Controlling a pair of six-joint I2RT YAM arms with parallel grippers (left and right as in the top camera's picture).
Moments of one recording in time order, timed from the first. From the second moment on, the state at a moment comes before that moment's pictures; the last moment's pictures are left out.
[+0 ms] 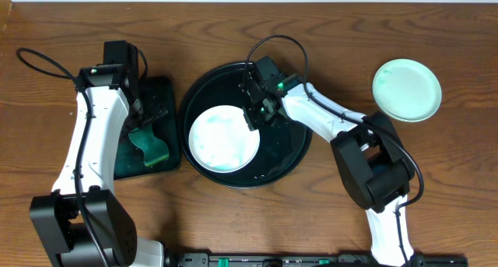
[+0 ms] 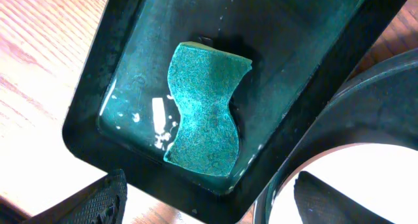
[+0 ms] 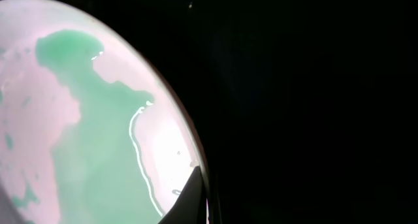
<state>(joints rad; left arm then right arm) 0.09 1.64 1.35 -1.14 -0.14 -0.58 0.60 2.19 1.55 -0.62 -0.28 0.22</state>
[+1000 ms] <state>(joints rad) 0.09 1.64 1.35 -1.15 -0.14 -0.57 0.69 2.01 1.55 -0.62 0.64 0.12</state>
